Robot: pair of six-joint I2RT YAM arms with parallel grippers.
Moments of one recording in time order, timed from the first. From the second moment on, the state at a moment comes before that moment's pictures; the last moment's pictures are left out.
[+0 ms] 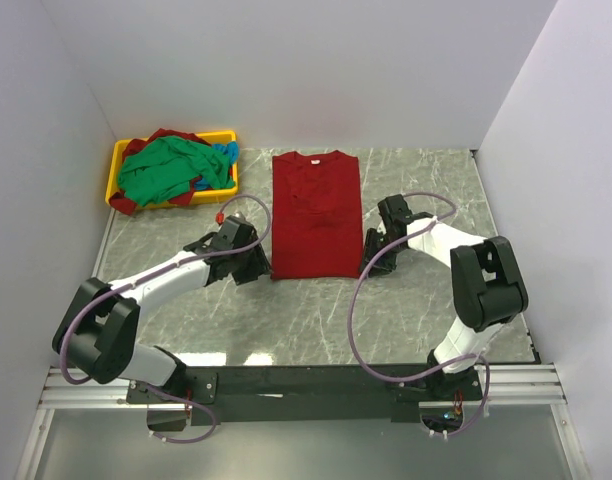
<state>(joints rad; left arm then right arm) -0.54 1.41 0.80 -0.32 -0.01 -0.89 0.27 1.69 0.99 -0.55 -0.24 0.53</state>
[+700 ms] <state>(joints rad) -0.54 1.52 0.81 -0.30 0.00 -0.88 0.28 1.73 0.98 -0.52 -0.26 0.54</state>
